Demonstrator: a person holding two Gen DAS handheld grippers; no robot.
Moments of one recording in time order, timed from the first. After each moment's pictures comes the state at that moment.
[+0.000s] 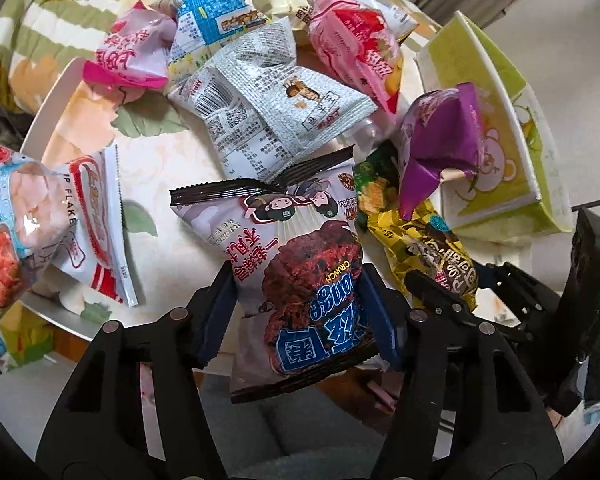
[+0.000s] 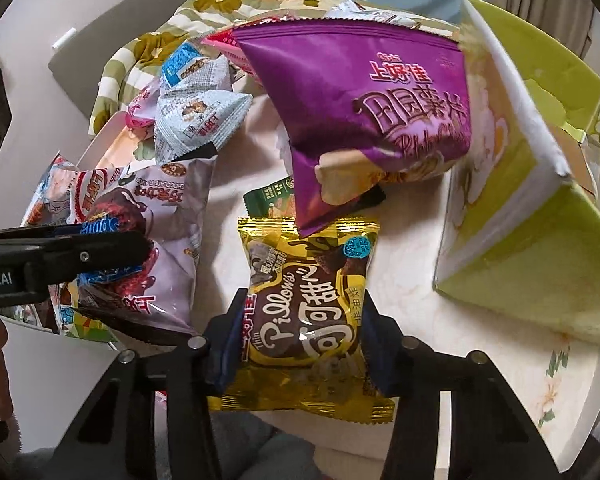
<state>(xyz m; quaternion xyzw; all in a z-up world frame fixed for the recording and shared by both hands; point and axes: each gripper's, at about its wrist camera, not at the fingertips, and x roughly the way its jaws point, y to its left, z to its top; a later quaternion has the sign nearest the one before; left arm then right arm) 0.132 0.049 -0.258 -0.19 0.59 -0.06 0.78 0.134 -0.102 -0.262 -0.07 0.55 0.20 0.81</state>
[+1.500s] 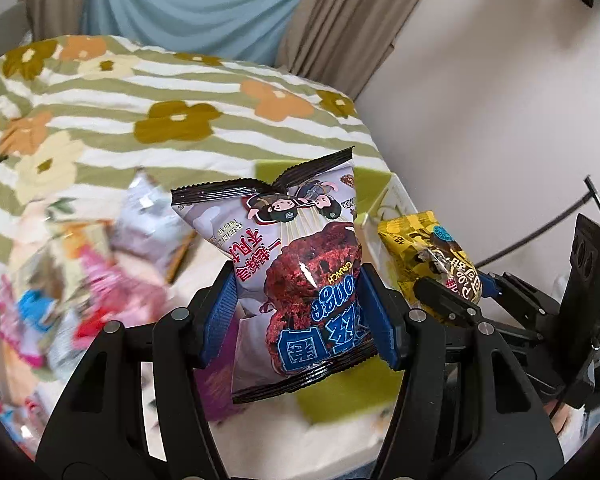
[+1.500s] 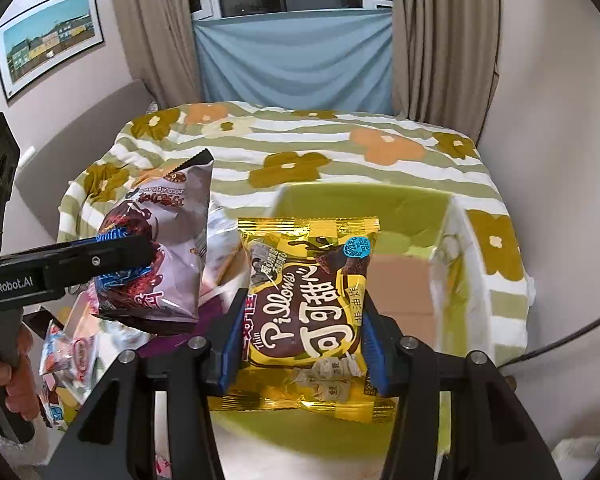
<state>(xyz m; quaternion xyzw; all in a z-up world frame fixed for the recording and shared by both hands) 0.293 -0.122 -0.091 -0.13 0.46 -0.18 0.86 0.219 -0.248 -0.092 -0.01 0.42 0.10 0.90</state>
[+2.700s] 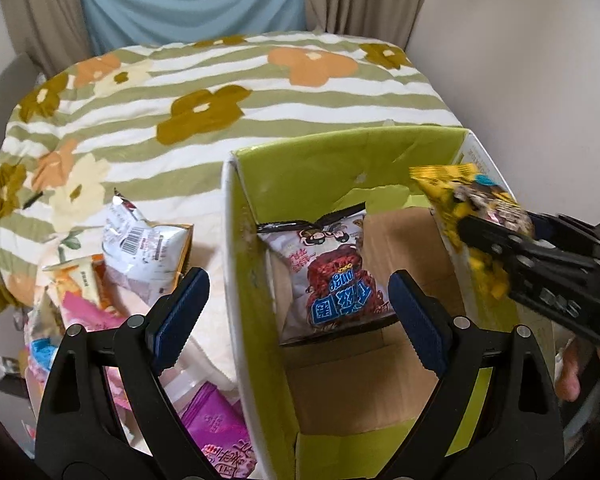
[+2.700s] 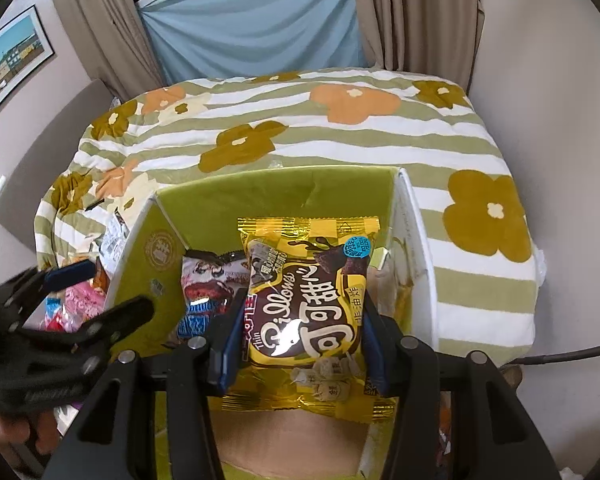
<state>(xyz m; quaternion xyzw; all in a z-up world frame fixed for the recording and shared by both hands) 0.364 -0.213 -0.154 0.02 0.51 -0.08 0.86 0.336 -0.345 -0.151 0.04 0.49 0.09 0.86</state>
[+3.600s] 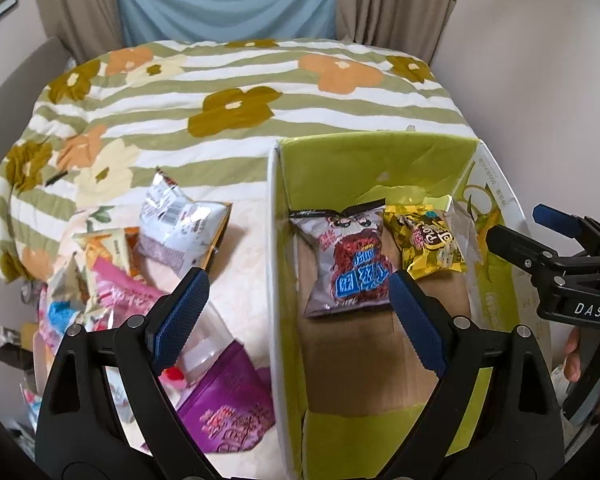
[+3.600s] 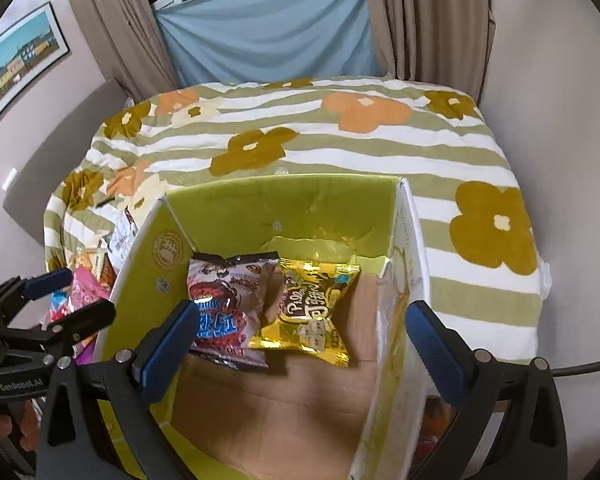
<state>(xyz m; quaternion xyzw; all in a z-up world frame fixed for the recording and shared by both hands) 0.329 -0.194 -0.134 0.00 0.50 -0.03 0.87 0.327 -0.354 -0.143 0.02 0.48 0.11 0.87</state>
